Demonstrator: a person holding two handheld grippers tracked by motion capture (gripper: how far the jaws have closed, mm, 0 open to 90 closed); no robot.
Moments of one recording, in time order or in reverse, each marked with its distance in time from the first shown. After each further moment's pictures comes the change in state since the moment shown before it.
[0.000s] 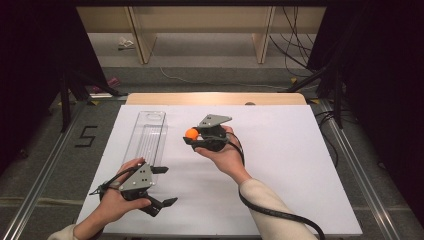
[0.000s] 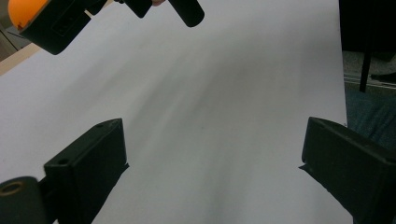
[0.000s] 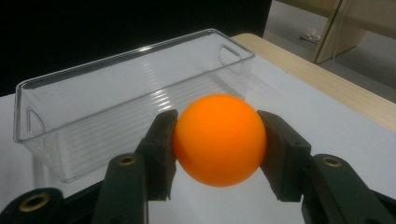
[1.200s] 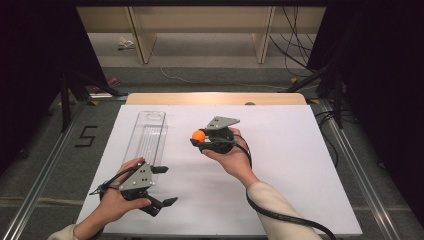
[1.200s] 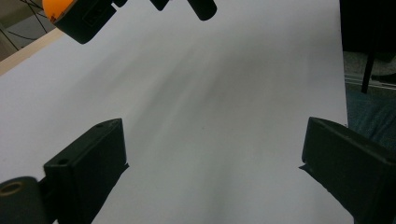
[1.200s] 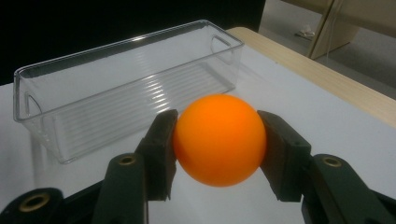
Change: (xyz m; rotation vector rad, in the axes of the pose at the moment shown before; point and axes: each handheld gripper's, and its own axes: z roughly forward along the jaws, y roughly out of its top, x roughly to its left) left arm 0.001 0.000 0.000 0.002 0.001 -0.001; right arm -0.006 -0.010 -0.017 0.012 -0.017 -0.003
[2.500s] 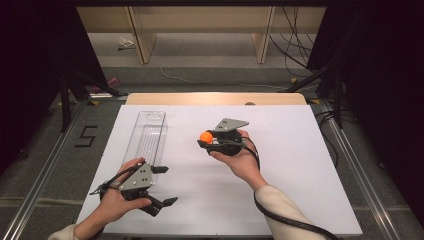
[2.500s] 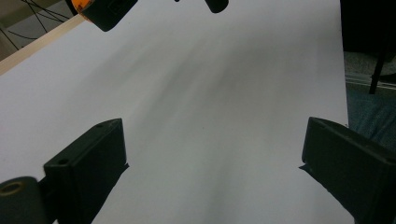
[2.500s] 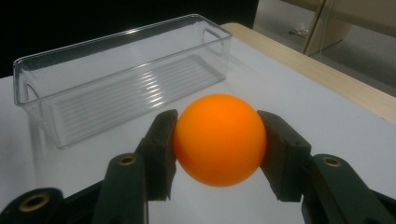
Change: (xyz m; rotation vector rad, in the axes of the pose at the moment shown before) left arm 0.000 0.000 0.000 0.002 0.000 0.001; right arm -0.006 -0.010 -0.018 0.003 -0.016 0.005
